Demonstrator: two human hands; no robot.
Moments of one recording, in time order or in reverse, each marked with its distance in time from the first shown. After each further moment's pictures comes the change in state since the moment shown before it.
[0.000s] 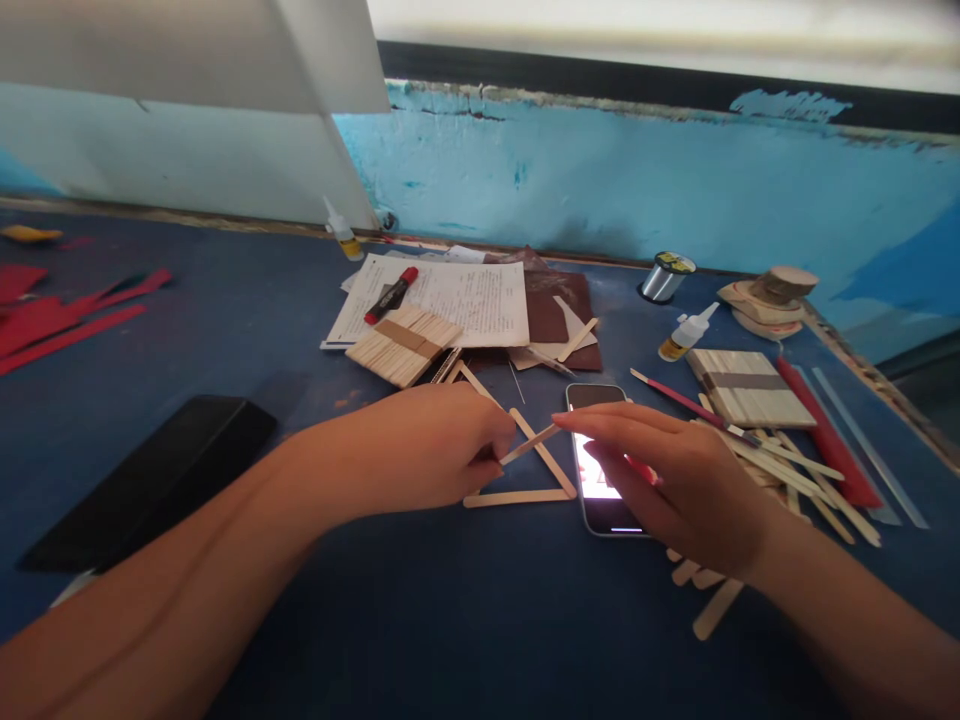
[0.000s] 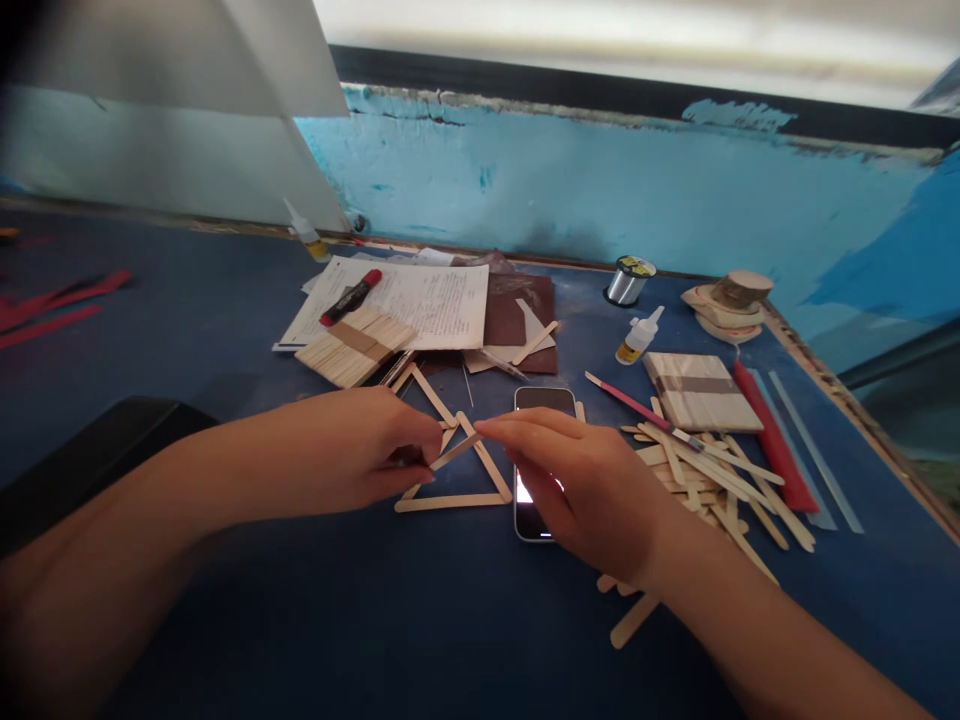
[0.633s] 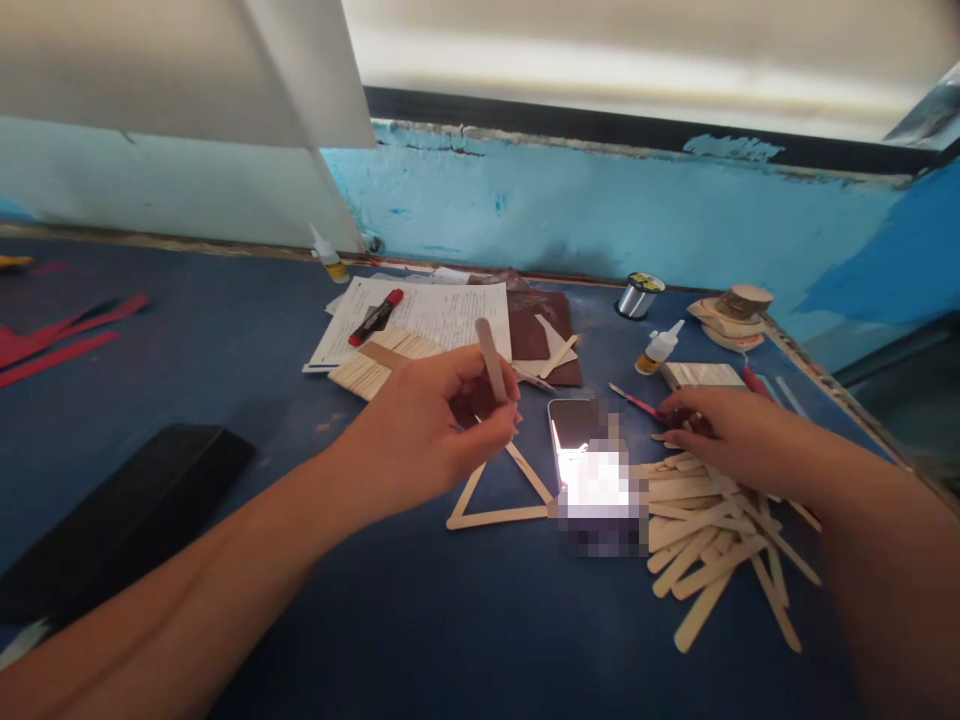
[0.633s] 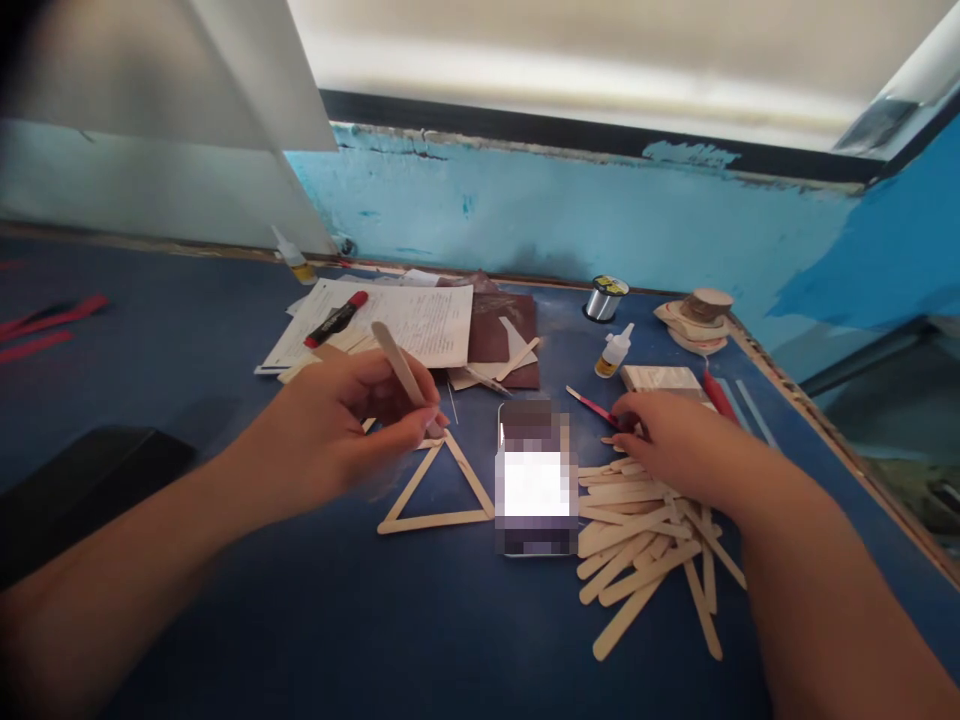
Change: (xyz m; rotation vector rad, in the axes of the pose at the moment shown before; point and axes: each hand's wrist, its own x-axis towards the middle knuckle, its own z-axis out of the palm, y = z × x) left_hand 0.009 0.013 0.003 -0.608 0.532 -0.040; right_hand -0.040 0.097 -0.068 -0.324 -0.105 0.591
